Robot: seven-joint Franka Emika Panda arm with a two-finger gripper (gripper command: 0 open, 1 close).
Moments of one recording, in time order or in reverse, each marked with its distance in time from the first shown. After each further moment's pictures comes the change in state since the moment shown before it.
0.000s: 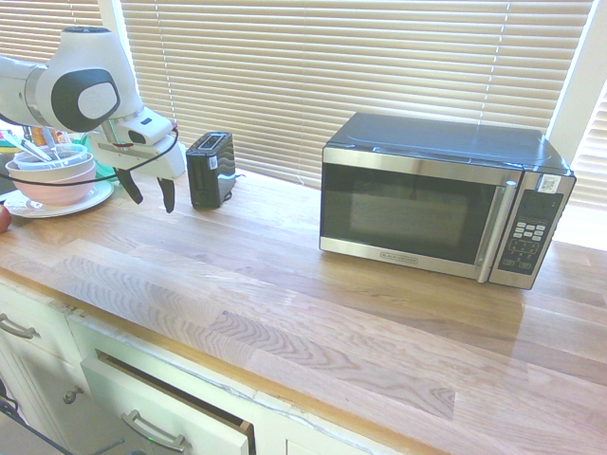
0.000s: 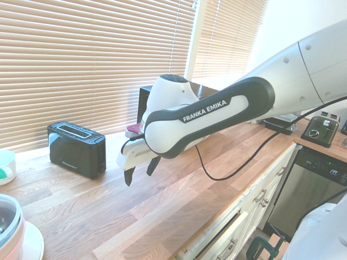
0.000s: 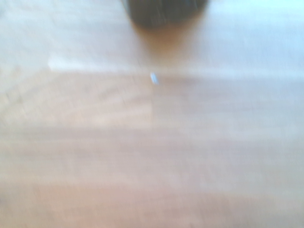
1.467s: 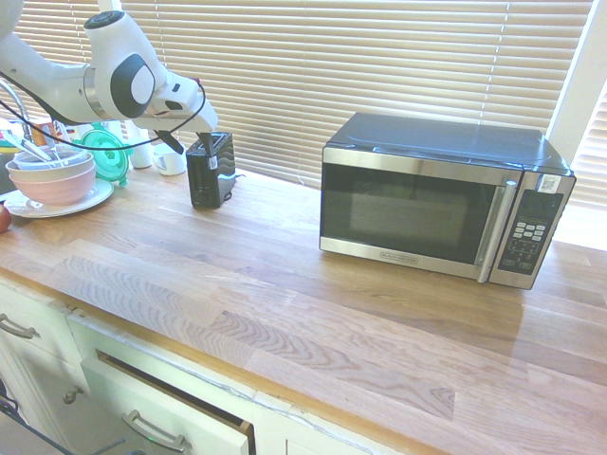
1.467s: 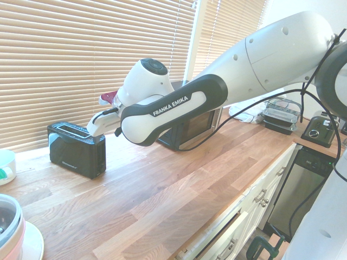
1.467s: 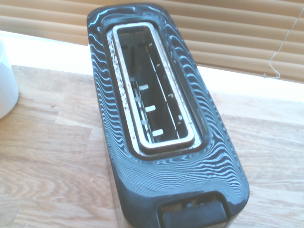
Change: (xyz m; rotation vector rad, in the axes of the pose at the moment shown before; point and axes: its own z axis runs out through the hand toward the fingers) arm 0.072 -0.082 -0.012 0.218 0.281 -0.090
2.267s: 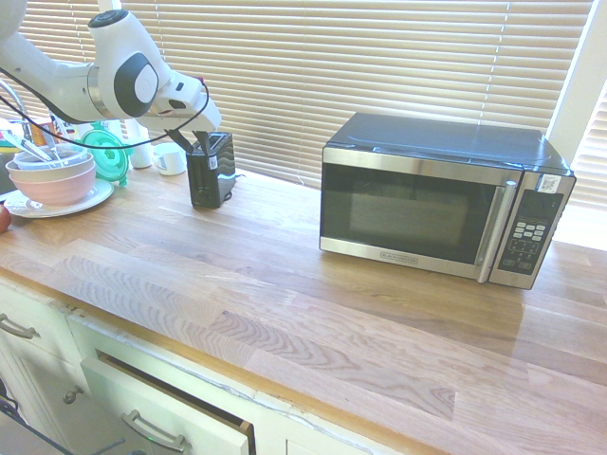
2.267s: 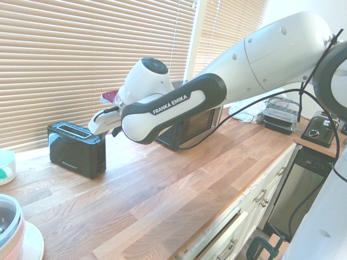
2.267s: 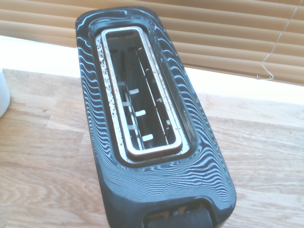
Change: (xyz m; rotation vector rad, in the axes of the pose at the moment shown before) arm 0.007 0.001 0.000 -0.001 0.006 0.007
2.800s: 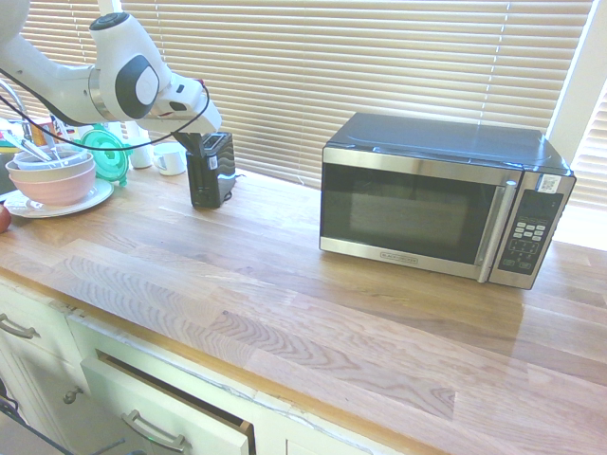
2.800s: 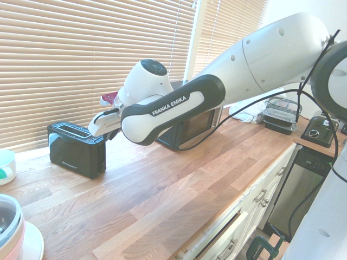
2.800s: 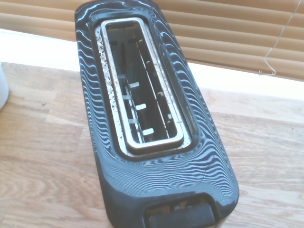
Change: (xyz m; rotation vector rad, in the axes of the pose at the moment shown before) arm -0.003 0.000 0.004 -0.008 -0.002 -0.023
